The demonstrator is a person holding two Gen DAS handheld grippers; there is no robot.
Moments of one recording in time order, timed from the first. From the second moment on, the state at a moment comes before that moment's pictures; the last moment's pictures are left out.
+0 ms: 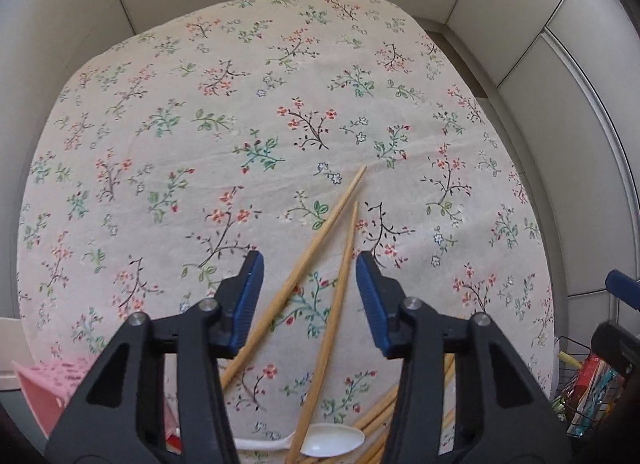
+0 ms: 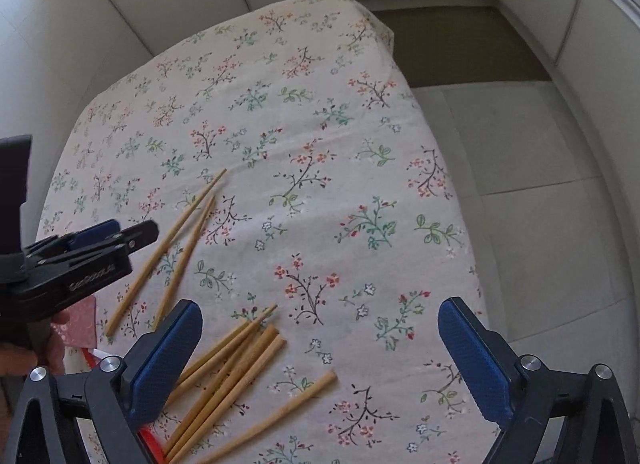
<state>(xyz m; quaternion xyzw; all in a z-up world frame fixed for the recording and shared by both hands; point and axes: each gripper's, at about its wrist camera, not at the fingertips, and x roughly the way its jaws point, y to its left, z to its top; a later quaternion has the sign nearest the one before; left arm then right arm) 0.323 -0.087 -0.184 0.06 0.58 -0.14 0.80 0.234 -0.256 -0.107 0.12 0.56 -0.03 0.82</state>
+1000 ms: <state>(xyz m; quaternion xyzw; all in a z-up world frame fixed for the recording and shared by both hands) 0.259 -0.038 -0.101 0.03 0.46 -0.17 0.87 0.295 -0.220 -0.175 0.23 0.58 0.05 0.78</state>
